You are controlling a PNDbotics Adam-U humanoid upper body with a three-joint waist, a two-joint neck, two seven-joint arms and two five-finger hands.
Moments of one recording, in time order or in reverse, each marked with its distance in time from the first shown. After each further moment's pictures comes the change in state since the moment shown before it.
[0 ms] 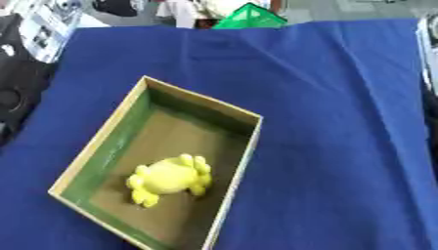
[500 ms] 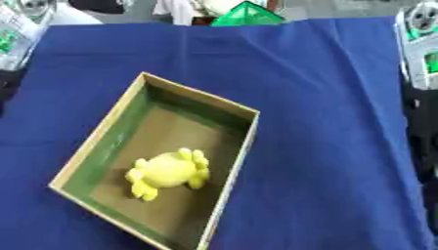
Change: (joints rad) left arm 0.125 0.124 -0.150 -0.283 0.172 -0.031 0.012; right arm 0.029 0.006 -0.010 -0.024 0.004 0.015 -0.004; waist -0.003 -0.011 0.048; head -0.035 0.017
